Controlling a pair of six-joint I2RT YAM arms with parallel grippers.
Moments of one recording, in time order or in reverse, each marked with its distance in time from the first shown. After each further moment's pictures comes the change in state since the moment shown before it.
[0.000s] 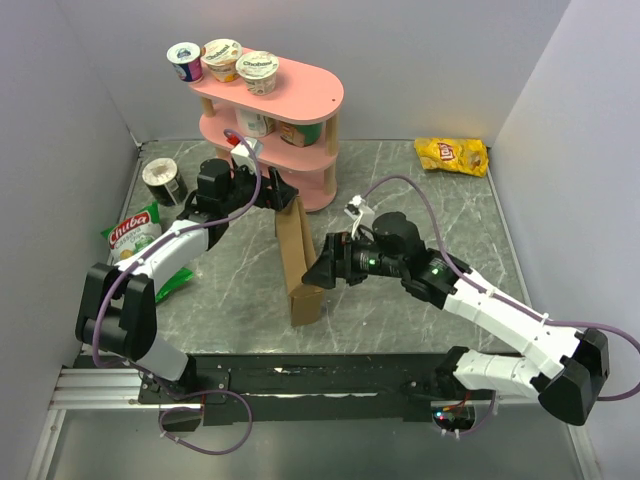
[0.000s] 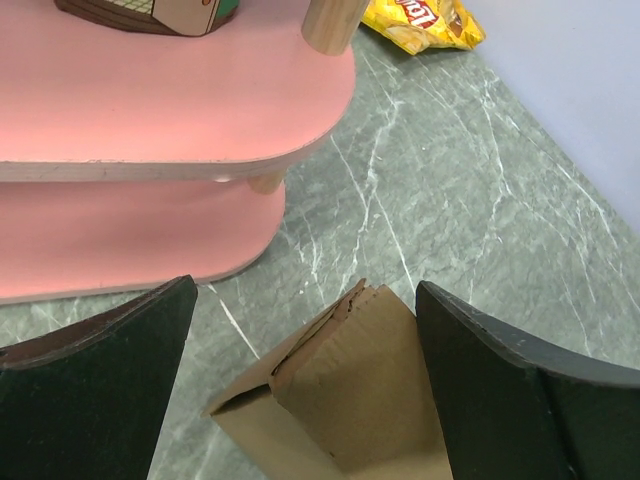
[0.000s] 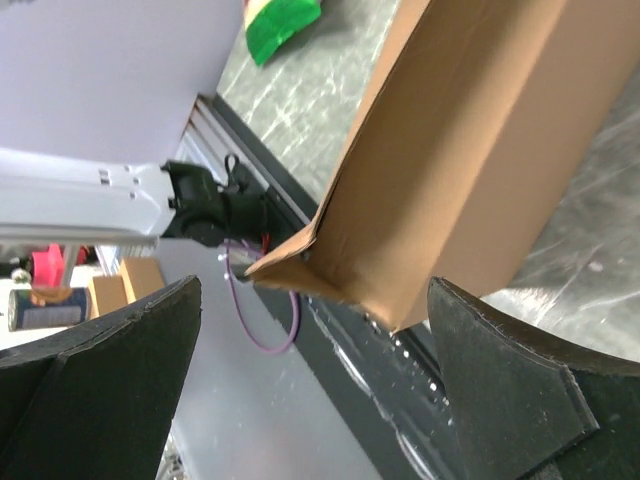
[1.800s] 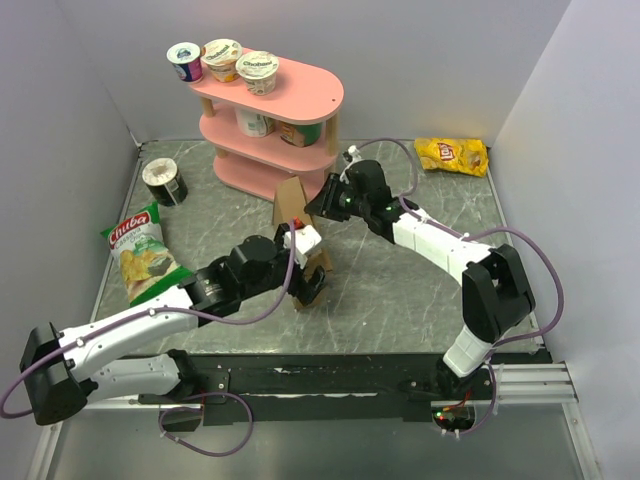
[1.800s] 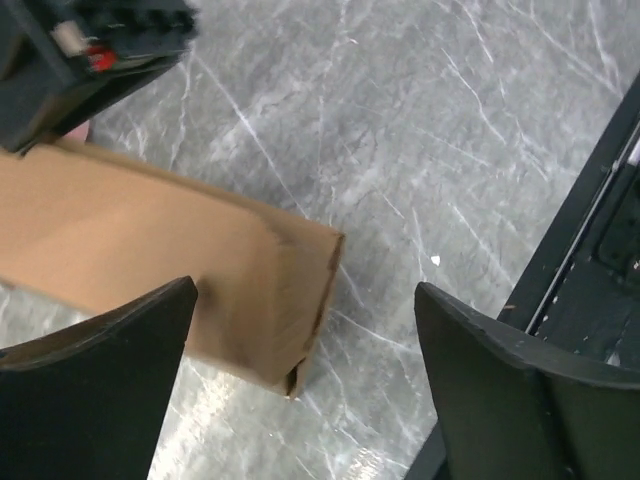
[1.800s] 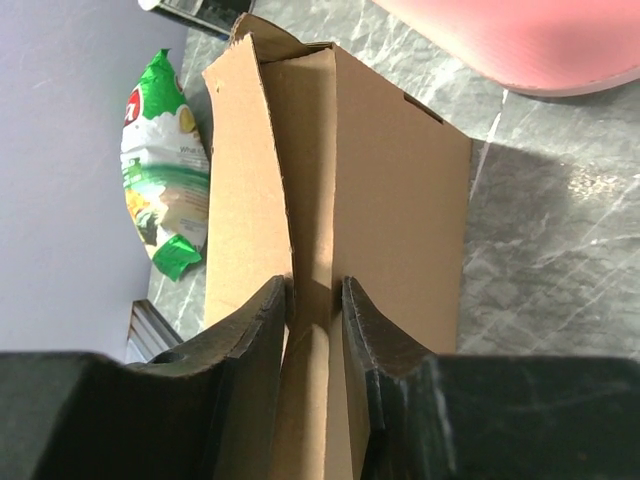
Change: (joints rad) left arm -0.661 -0.451 -0.200 -0.391 -0.437 0.248; right arm -0.227 0.571 0.299 0.228 0.093 0.032
